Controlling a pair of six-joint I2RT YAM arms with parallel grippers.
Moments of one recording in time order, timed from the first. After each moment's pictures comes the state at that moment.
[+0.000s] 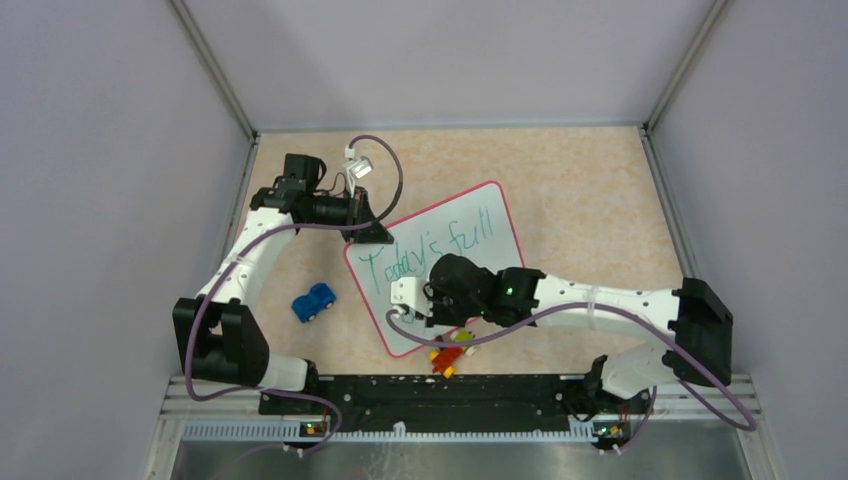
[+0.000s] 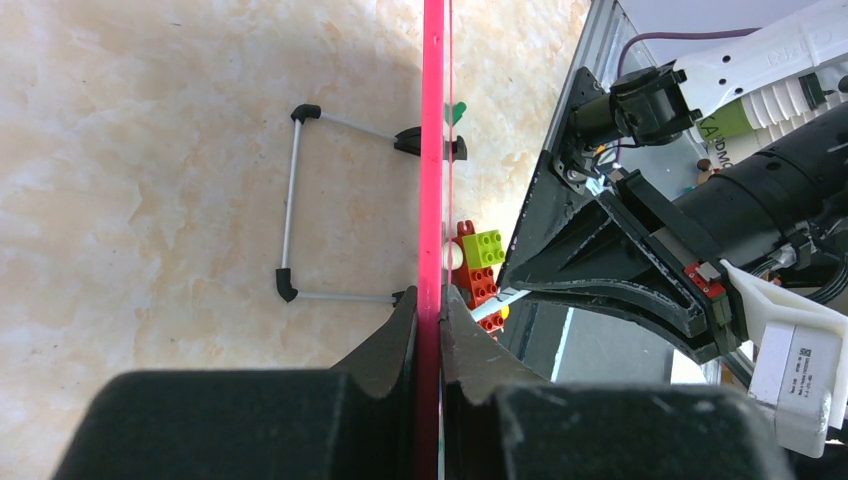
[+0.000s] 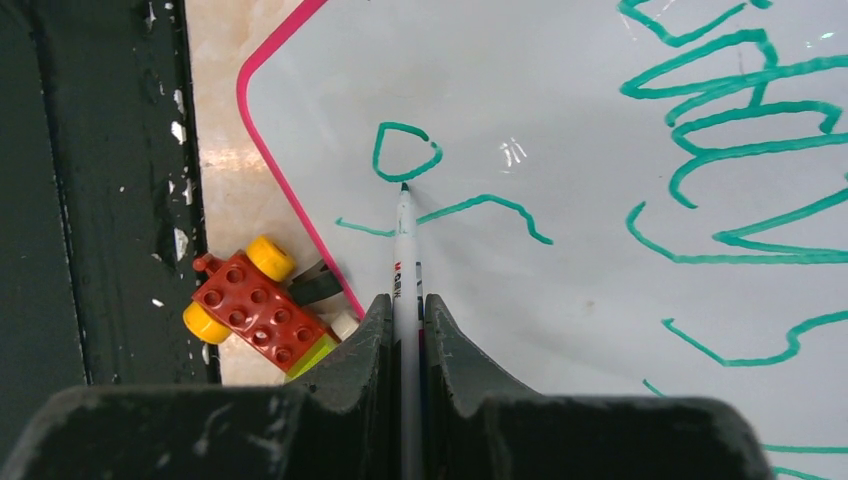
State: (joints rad) left arm -0.13 1.41 1.20 -0.77 1.11 0.21; right arm 1.21 1.40 1.04 -0.46 -0.04 -0.42
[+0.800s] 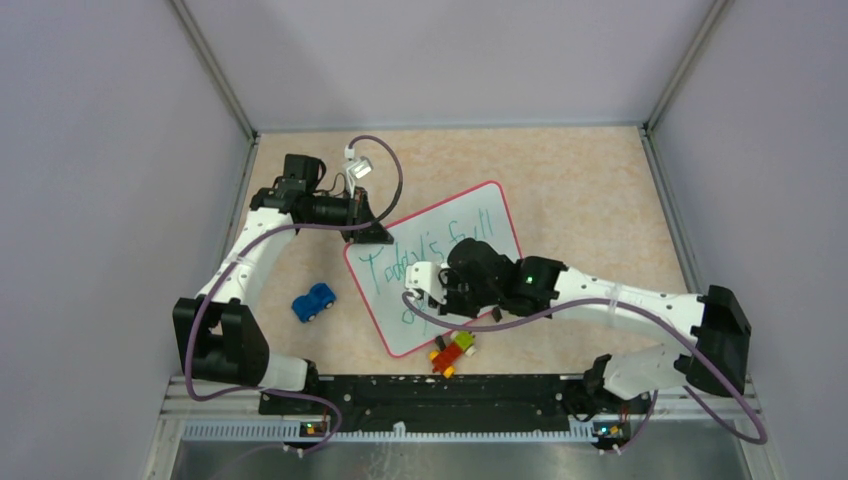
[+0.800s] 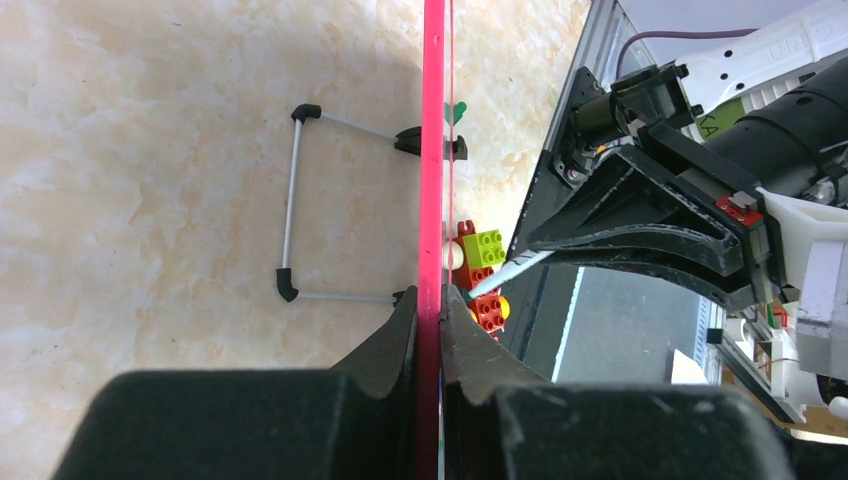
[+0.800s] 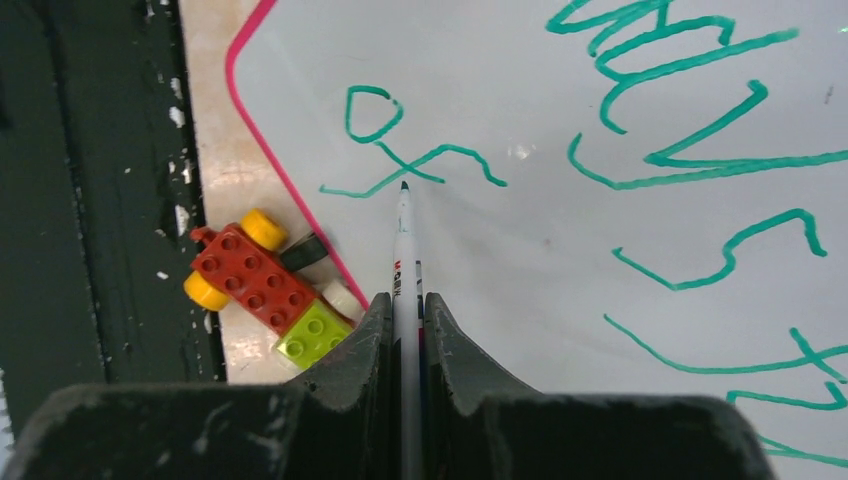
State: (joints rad) left arm -0.13 1.41 1.20 -0.77 1.11 0.22; right arm 1.13 1.33 1.05 -0.51 -0.08 -0.42
